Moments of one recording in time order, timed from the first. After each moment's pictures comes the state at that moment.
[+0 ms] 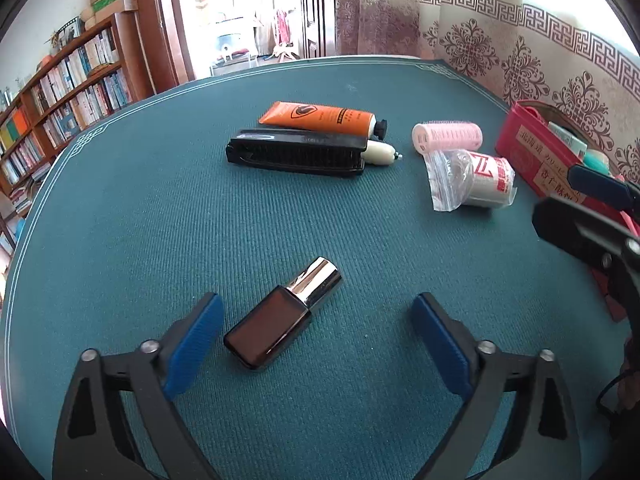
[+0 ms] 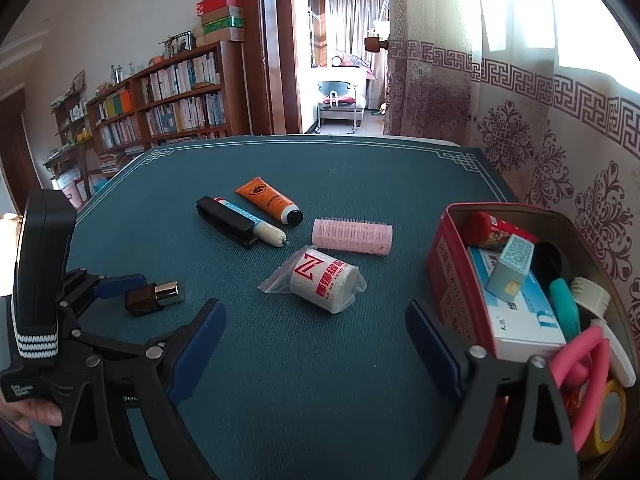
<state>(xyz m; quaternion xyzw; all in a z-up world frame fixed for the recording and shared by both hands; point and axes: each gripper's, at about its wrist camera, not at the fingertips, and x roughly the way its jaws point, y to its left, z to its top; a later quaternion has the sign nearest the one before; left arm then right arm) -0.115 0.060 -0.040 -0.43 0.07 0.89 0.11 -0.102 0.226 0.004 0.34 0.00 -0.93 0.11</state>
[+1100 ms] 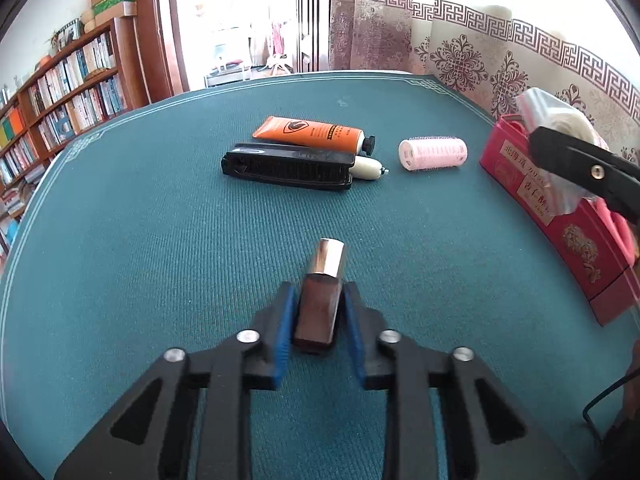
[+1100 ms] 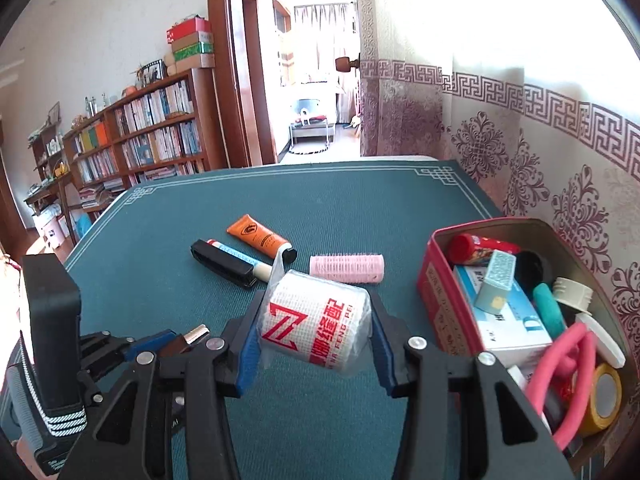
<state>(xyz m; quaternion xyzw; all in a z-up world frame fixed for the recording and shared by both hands) -0.108 0.055 -0.032 -0.40 0.04 0.90 0.14 -0.073 0.221 0.041 0.29 -0.02 -0.96 0.06</state>
